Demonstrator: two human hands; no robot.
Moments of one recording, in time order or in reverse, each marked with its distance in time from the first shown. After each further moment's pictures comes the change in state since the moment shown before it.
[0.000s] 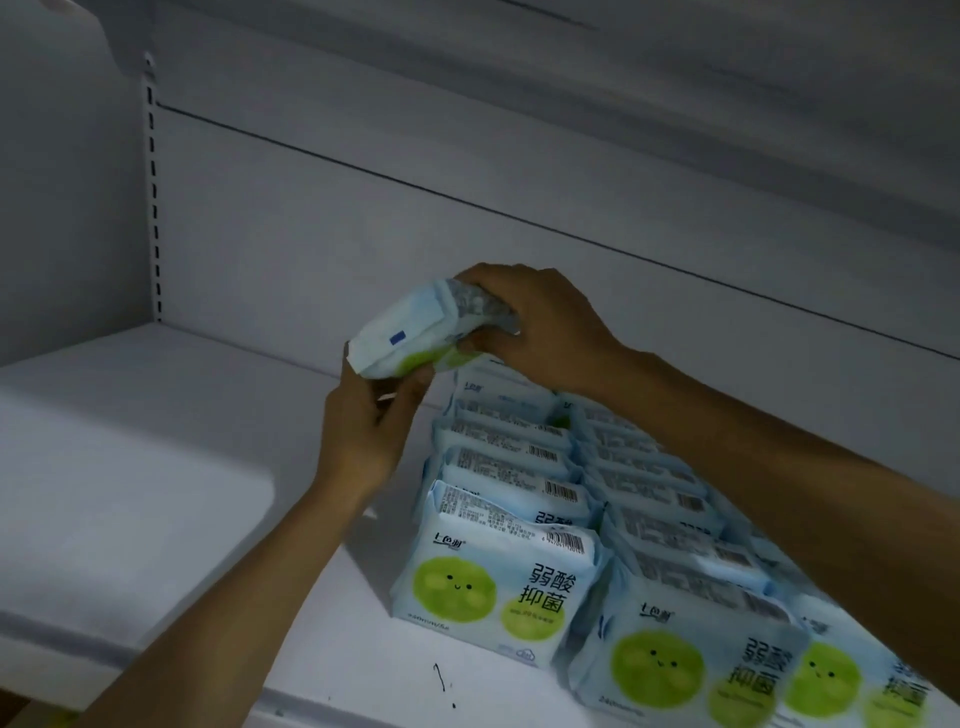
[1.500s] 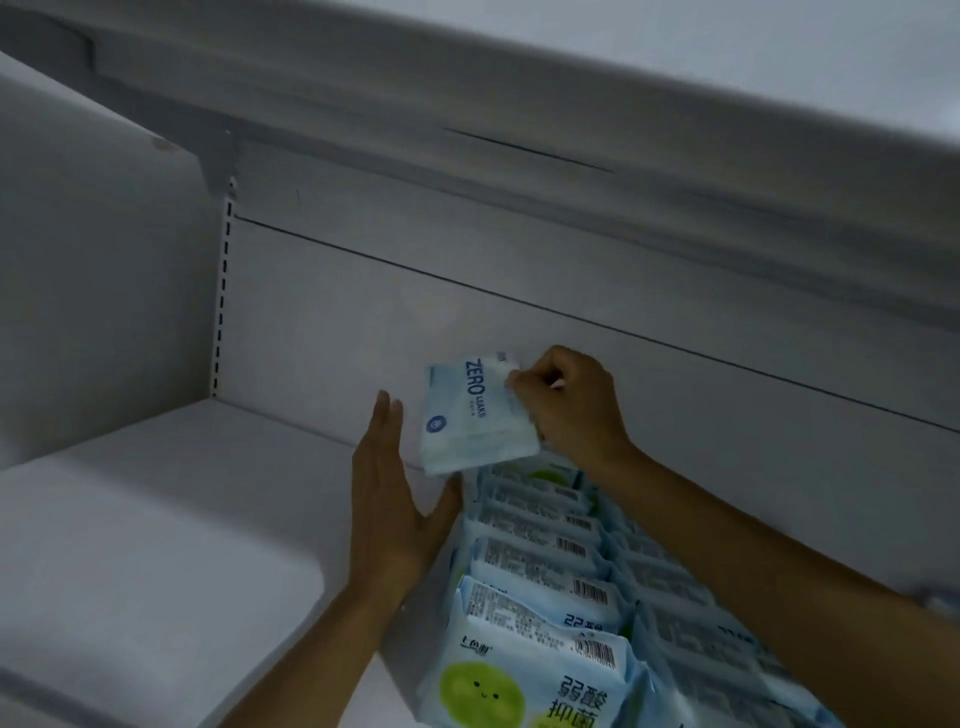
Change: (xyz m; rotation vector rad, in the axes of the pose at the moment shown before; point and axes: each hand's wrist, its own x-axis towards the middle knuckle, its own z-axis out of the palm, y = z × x) left_hand 0.001 -0.028 0.005 0.216 0.158 0.246; right_hand 0.012 -0.001 0.014 0.278 0.341 0.475
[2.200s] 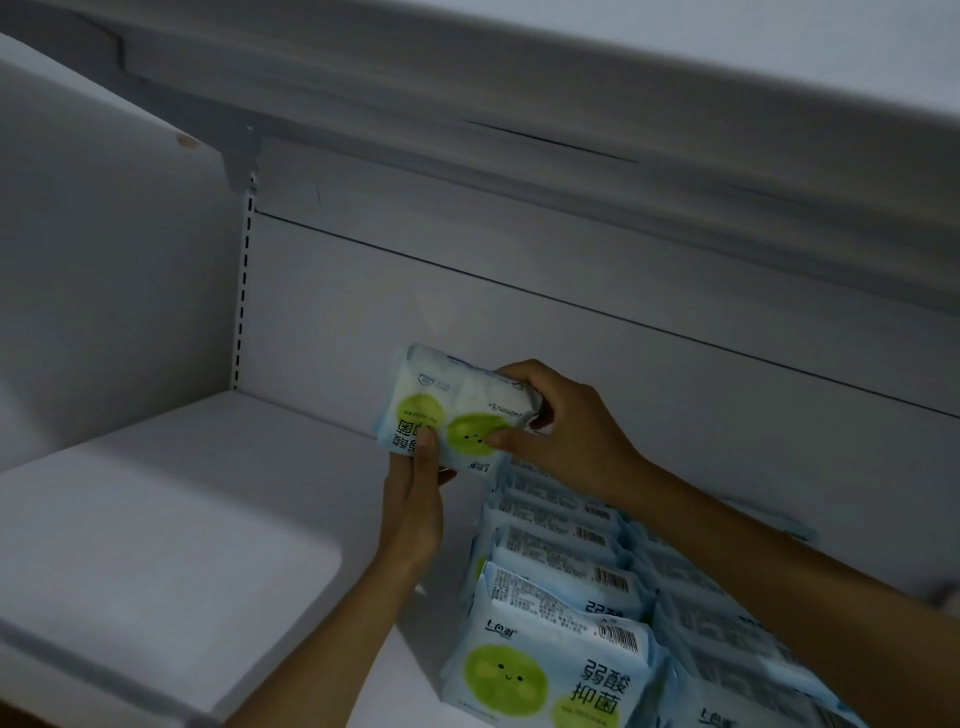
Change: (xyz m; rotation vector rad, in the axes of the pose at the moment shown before) left_hand 0.007 0.016 0.002 -0.603 -0.037 -0.449; right_hand -0.023 0.004 0.003 0.079 -0.345 -0.297
